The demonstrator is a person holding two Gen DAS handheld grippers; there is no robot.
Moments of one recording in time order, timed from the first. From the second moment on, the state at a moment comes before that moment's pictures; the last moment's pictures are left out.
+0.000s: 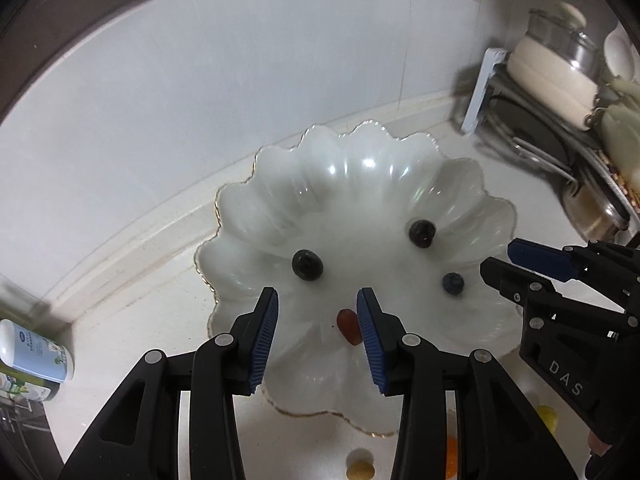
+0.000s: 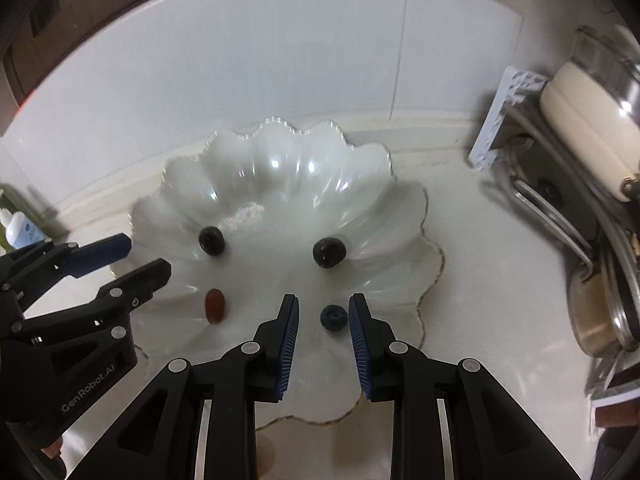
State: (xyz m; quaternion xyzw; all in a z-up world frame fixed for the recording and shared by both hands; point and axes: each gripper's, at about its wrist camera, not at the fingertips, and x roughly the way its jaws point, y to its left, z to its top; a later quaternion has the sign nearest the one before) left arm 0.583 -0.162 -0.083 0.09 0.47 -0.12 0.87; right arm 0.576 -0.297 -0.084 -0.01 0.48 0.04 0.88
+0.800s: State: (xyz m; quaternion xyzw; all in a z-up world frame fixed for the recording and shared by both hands) left arm 0.500 -0.139 -0.015 0.08 0.38 -0.14 0.91; right arm 0.481 -0.283 -0.016 -0.02 0.37 0.04 0.93
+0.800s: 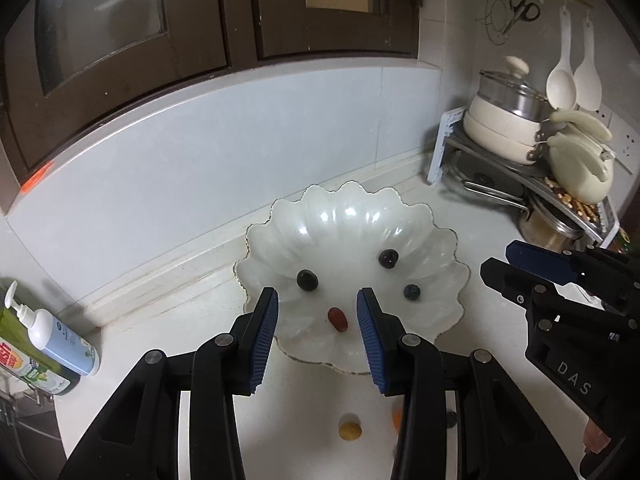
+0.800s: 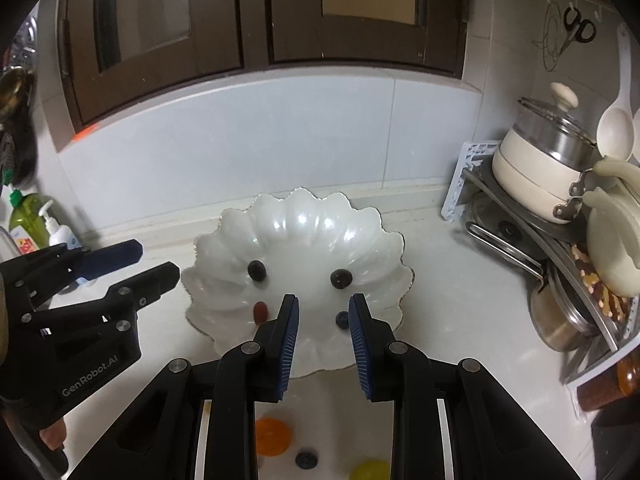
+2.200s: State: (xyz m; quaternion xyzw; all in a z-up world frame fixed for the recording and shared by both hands) left arm 0.368 -0.128 0.001 0.09 0.30 -0.17 0.94; right arm 0.352 -0.284 0.000 0.00 0.29 0.04 0.96
